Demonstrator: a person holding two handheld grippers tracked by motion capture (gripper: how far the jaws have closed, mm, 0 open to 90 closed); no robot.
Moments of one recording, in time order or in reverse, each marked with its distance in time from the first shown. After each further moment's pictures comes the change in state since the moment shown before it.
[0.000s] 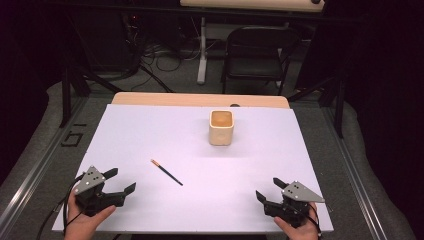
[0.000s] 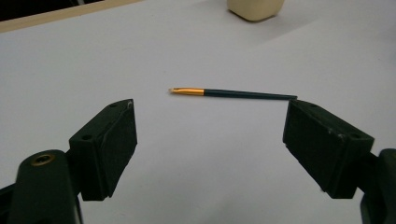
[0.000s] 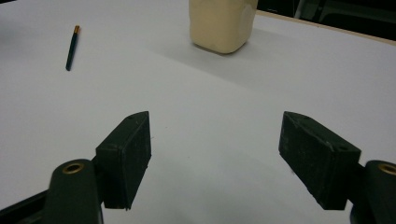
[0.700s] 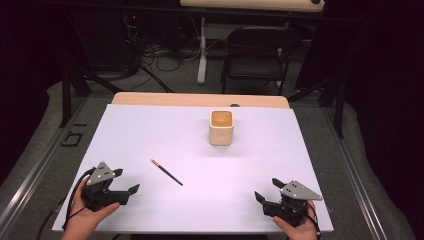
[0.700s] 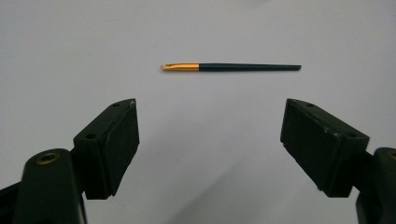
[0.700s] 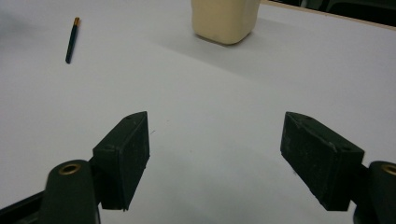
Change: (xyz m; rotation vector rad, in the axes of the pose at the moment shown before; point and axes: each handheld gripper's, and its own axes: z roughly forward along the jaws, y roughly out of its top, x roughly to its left) left arm -0.001 0.015 0.012 0.174 -0.016 0.061; right arm -0.001 -0.002 0.006 0.024 0.014 0.007
